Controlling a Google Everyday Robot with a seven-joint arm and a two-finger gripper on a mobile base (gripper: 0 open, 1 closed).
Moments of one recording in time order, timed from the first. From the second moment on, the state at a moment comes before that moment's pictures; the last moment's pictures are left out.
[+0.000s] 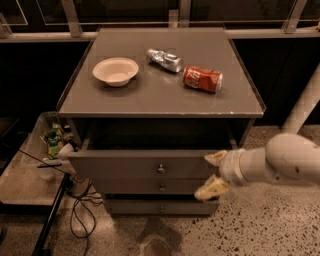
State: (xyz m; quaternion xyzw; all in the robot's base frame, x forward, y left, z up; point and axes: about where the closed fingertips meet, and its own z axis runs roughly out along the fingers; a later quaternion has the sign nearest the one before) arm 0.486 -0.158 0.666 -0.52 0.78 0.12 0.34
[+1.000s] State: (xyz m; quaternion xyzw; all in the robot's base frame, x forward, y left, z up) arm 0.561 -0.187 0.691 -0.50 0.78 0.09 0.37
